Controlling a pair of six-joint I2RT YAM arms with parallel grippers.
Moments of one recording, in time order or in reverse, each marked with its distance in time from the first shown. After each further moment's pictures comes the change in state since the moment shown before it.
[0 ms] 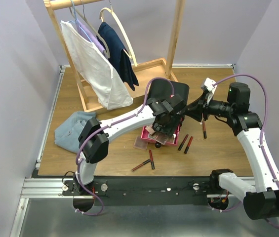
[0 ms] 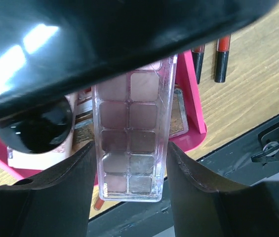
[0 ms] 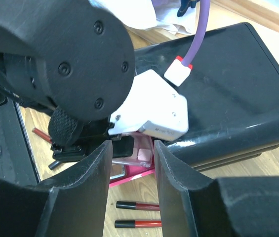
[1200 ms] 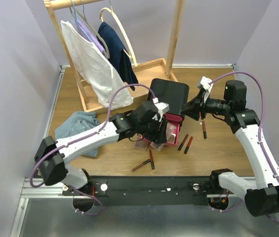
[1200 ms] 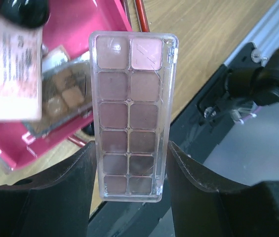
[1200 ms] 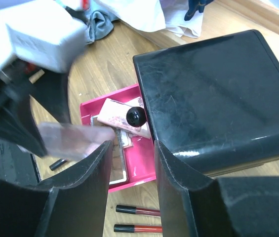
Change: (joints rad) left arm 0.034 -0.556 -0.621 0.487 0.223 -0.009; right arm 0.048 0.041 0.033 0.000 0.014 -0.007
